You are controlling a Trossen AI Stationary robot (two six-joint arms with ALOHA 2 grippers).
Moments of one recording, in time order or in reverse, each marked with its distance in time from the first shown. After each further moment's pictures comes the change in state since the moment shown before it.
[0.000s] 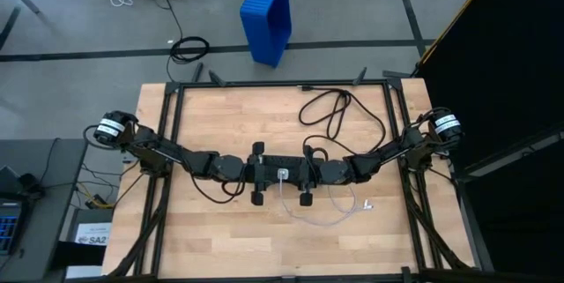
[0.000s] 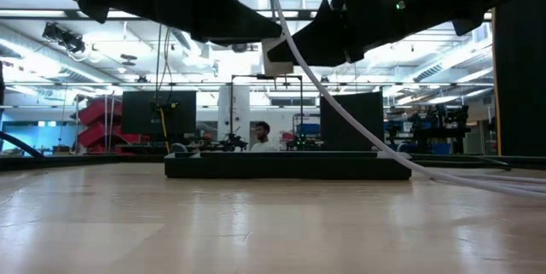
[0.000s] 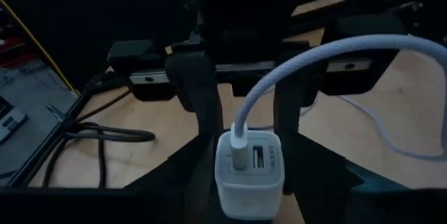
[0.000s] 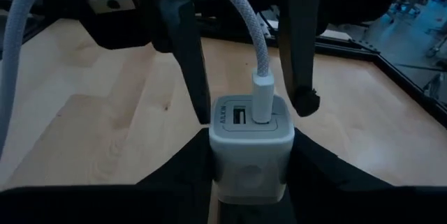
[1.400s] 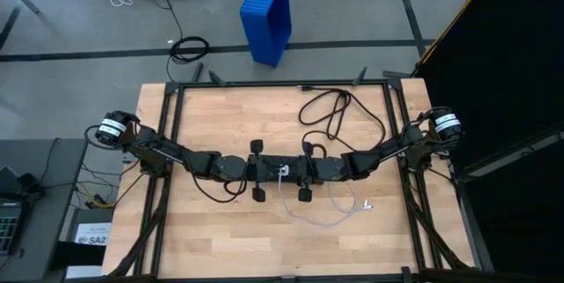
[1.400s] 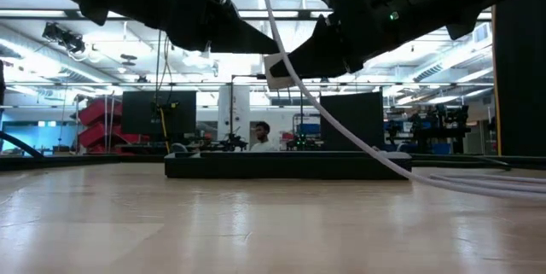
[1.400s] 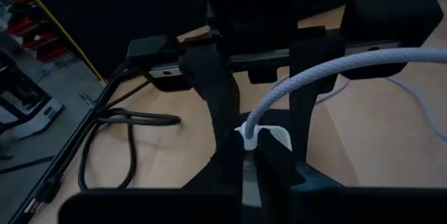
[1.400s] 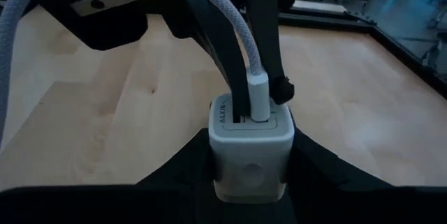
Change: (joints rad) left arm -0.001 0.002 0.000 -0.036 -0.095 0.050; right arm -0.042 -0.001 0.003 -0.120 -0.016 0.084
